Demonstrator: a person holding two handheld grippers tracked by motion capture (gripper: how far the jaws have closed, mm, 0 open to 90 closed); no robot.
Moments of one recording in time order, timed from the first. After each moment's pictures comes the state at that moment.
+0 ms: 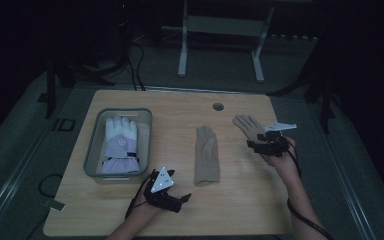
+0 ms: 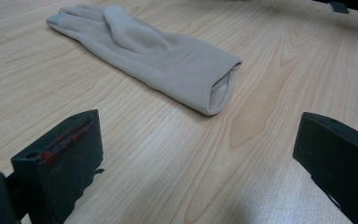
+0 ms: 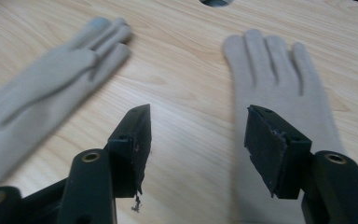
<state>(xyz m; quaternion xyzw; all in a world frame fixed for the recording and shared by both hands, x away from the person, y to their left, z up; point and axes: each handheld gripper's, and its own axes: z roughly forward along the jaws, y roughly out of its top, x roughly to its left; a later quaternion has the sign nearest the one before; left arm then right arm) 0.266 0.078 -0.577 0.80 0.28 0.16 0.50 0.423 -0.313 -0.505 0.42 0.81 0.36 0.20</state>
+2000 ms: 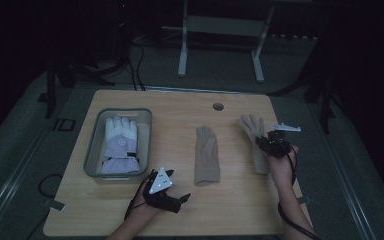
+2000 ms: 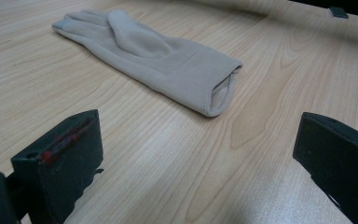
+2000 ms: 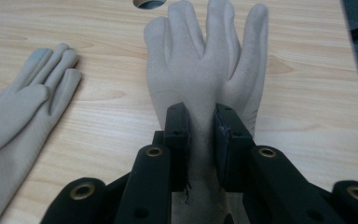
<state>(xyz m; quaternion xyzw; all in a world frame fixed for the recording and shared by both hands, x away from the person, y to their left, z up) 0.264 0.081 -0.577 0.80 0.28 0.17 0.51 0.405 -0.305 -0.498 0.55 0.72 0.34 0.24</state>
